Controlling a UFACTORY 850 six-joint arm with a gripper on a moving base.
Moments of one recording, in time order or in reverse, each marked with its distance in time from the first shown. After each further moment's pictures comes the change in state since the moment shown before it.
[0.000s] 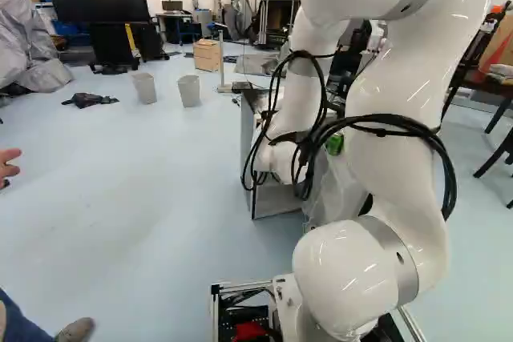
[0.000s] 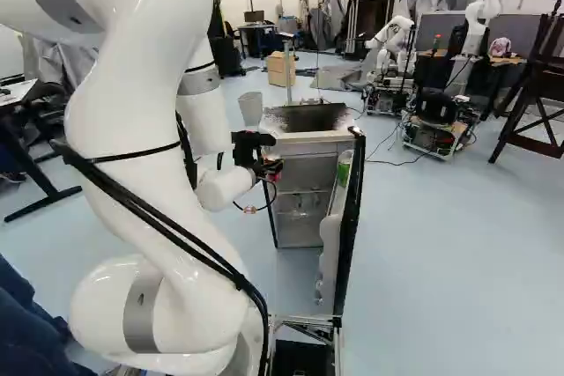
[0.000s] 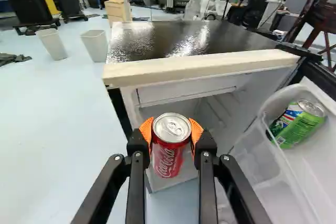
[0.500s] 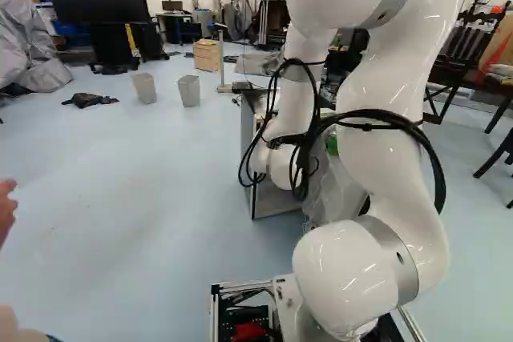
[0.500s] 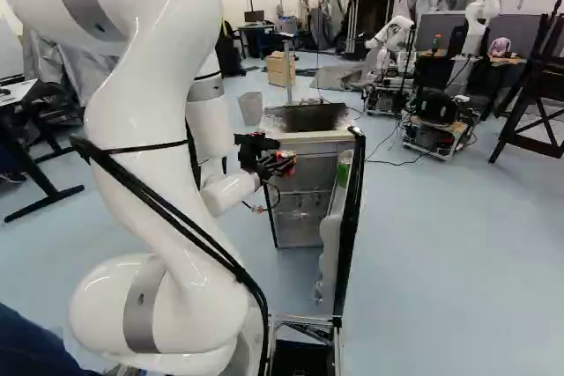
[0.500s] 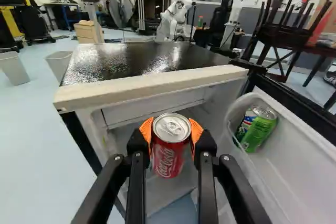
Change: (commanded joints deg) arm 0.0 -4.9 -1.4 9.8 10.9 0.0
